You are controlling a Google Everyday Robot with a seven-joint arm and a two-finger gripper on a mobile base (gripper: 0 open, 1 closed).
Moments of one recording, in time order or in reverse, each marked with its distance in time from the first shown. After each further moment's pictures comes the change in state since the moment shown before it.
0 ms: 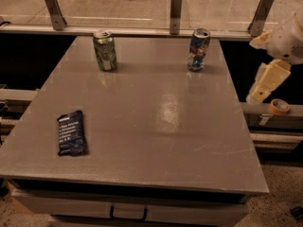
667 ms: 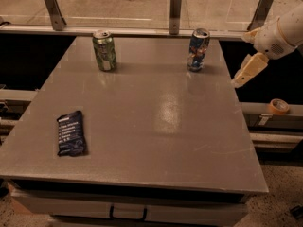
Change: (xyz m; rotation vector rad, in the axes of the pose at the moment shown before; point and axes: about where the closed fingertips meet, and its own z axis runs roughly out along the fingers) arm 0.008 -0.095 0.061 0.078 -0.166 0.051
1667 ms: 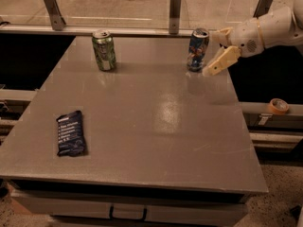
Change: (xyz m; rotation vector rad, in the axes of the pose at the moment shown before) arm -0.091 0.021 0.031 -0.207 -0.421 0.081
